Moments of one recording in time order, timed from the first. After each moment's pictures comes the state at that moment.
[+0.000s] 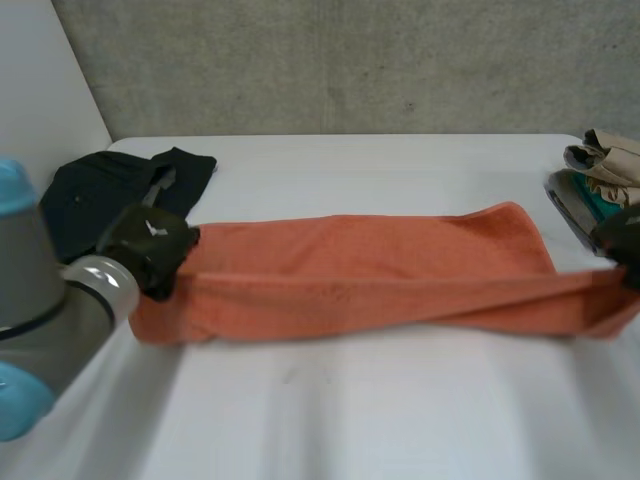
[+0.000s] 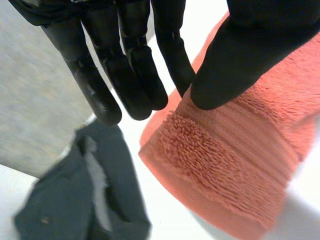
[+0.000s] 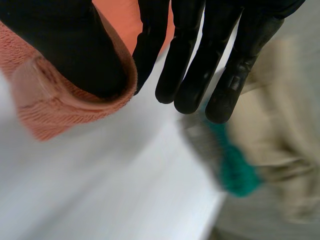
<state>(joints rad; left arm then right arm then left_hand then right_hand) 4.36 -1.76 -1.65 3.08 -1.56 3.76 1.52 -1.30 1.42 0.39 1.44 2.19 1.10 1.20 1.19 1.20 1.00 0.99 1.18 1.19 1.19 0.99</state>
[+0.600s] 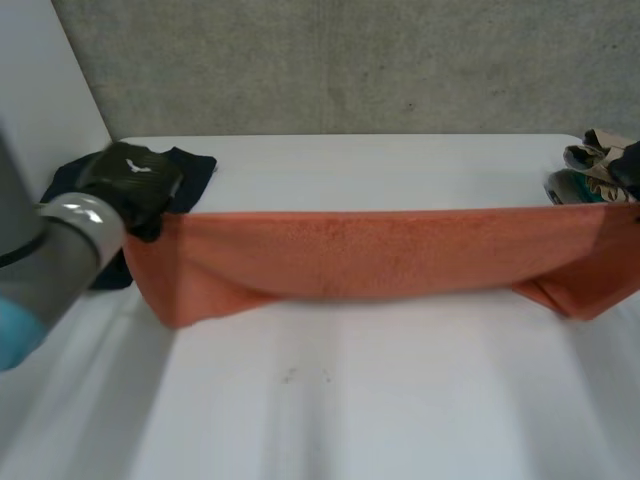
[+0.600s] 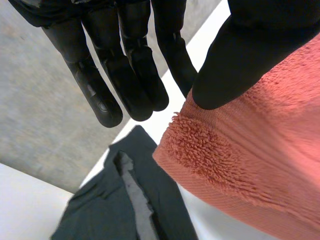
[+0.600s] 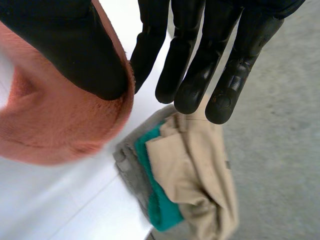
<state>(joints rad) 4.38 -1.85 -1.42 3.04 -1.56 3.76 1.52 -1.29 1.24 0.42 1.36 2.15 1.10 1.20 1.19 1.20 1.00 0.99 1.18 1.19 1.19 0.99</state>
